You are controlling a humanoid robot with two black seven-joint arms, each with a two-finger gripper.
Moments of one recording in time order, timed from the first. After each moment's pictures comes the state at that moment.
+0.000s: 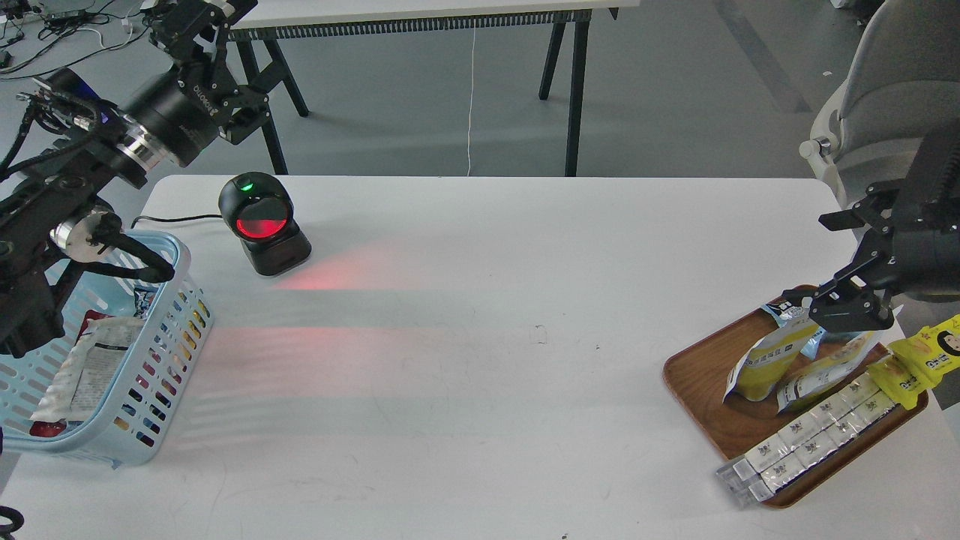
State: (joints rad) left arm -0.86 0.50 -0.71 -0.75 0.62 -0.49 -0.49; right arm 1.37 -1.30 -0.02 1.73 -2.18 0.49 0.49
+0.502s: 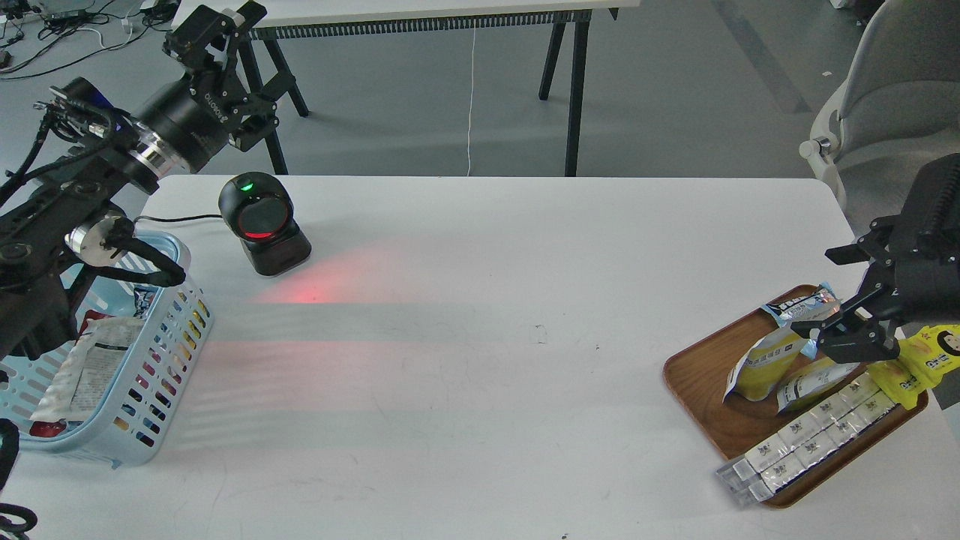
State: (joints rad) left arm -0.86 0.48 -0.71 -0.71 0.62 -0.49 -0.49; right arm 1.34 -1.29 -0.09 1.73 -2.18 0.49 0.49
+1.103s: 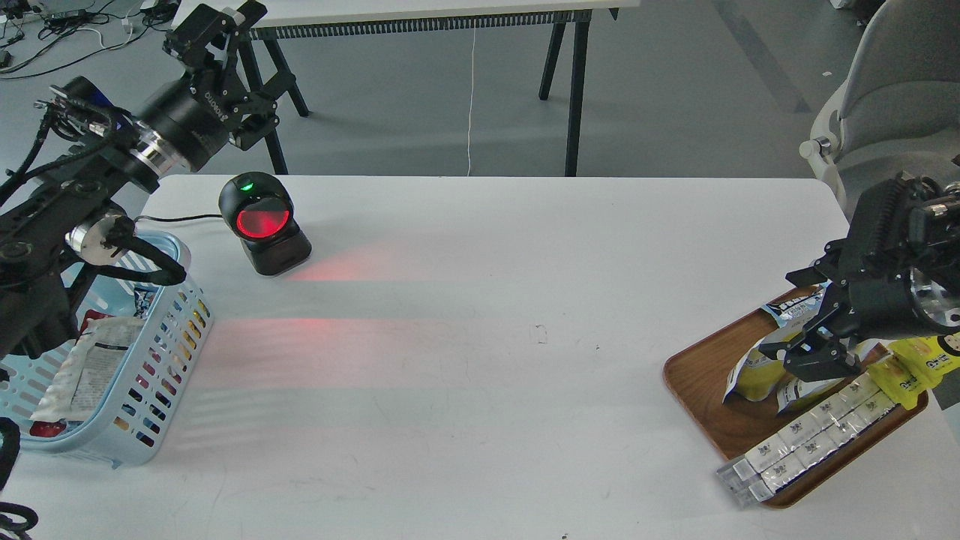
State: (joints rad) left arm -0.86 0.48 -0.71 -0.71 0.62 -0.49 -0.49; right arm 1.33 -1.18 -0.11 1.69 -2.18 0.49 0.49
